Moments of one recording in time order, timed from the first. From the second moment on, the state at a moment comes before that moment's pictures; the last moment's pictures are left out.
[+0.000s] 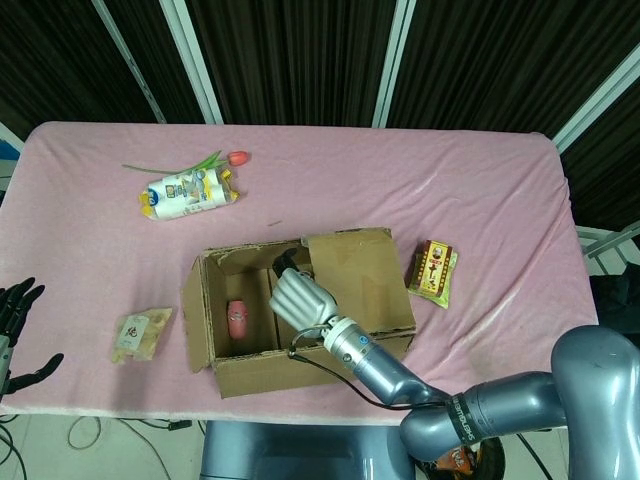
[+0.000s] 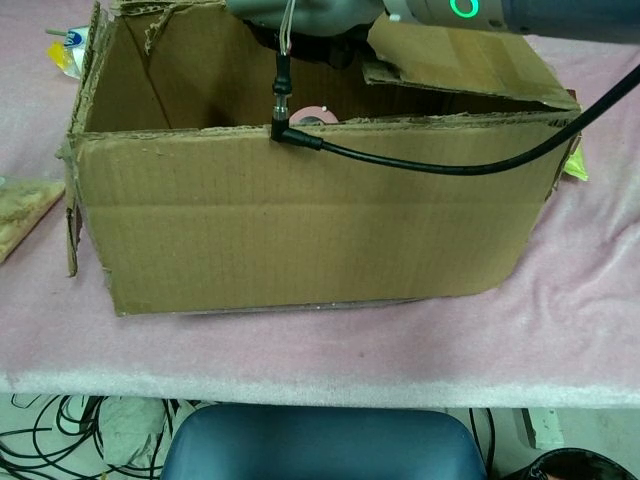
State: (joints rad) left arm -0.05 -1.05 0.02 -1.60 1.63 1.59 -0.17; right arm 1.28 -1.43 0.13 -1.94 -0.74 1.09 -1.47
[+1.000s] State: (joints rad) left arm -0.05 -1.05 0.02 -1.59 1.65 1.60 -0.16; right arm 1.30 -1.23 0.06 -2.06 -0.75 1.23 -1.55
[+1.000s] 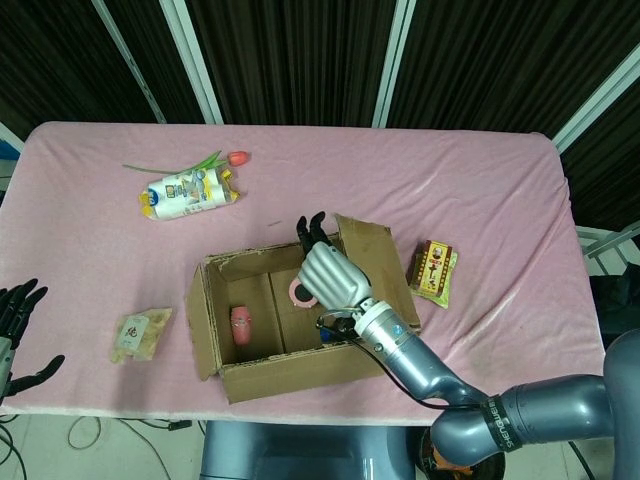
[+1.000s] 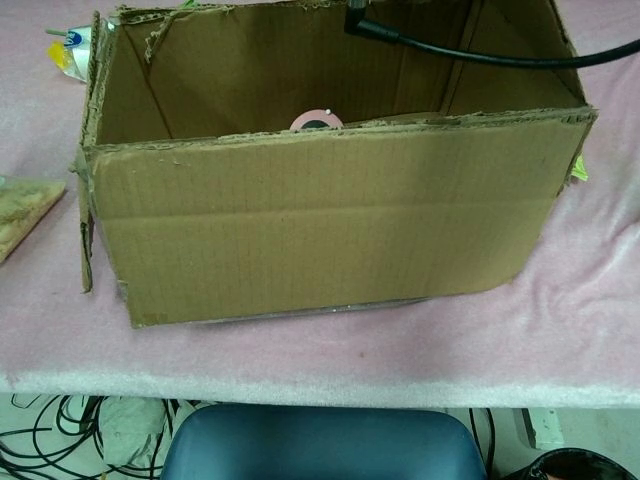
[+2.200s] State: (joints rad) left arm -0.04 -1.06 0.02 -1.58 1.65 1.60 -0.11; right arm 1.09 -0.98 -0.02 -2.04 -0.81 1.30 -1.34
